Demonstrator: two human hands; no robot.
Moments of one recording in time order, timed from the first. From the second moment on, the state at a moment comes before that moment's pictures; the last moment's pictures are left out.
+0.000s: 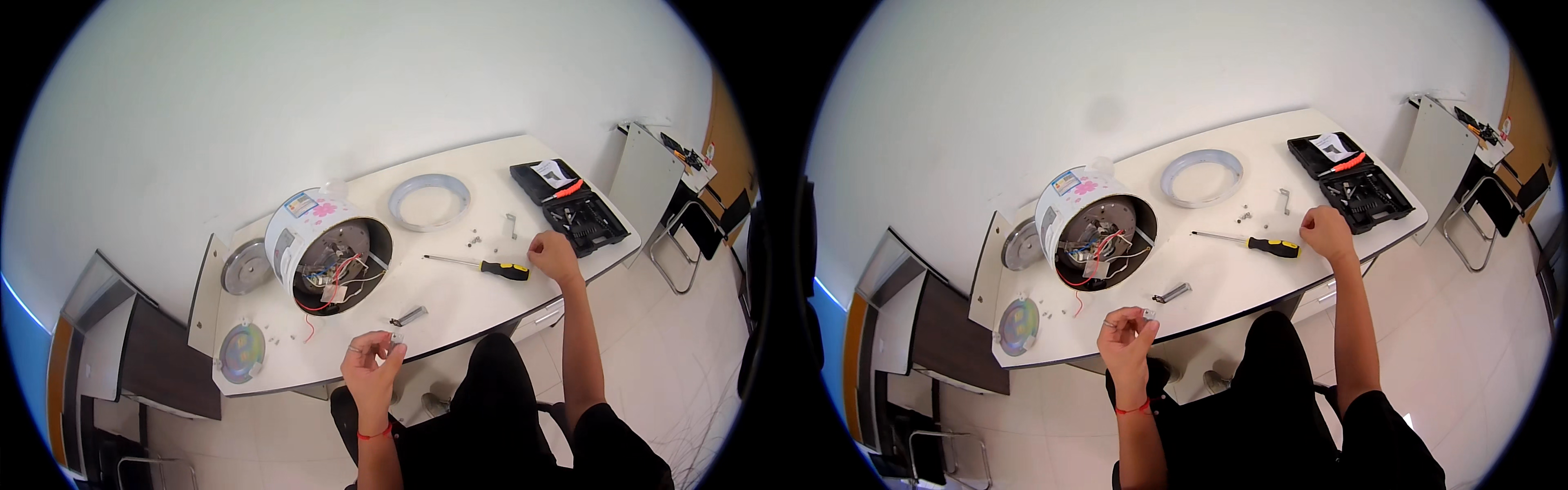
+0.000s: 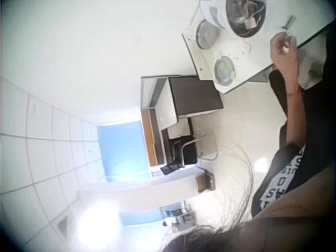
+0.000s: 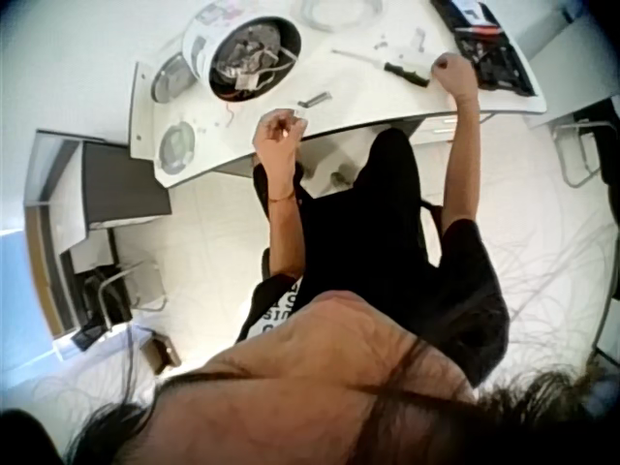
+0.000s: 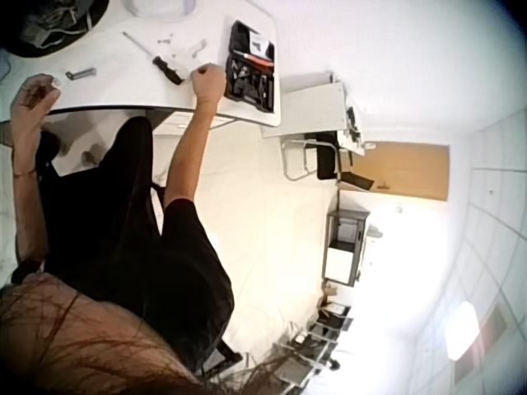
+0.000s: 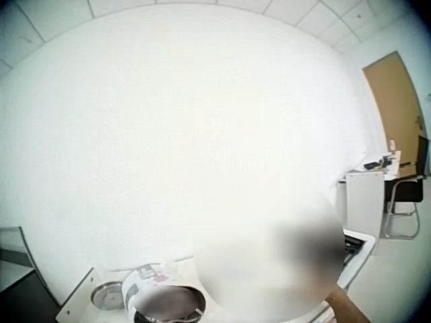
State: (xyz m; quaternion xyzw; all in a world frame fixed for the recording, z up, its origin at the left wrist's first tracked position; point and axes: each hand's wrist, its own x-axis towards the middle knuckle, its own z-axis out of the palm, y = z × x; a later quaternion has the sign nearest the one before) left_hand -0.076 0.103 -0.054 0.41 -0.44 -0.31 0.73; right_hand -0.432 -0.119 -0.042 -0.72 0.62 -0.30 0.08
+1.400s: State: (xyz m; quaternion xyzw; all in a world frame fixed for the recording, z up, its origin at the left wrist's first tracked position) left_hand -0.051 0.044 -0.082 0.36 -0.45 -0.35 0.74; right_hand -0.208 -0.009 -0.066 -0.52 0.15 -0.52 0.67
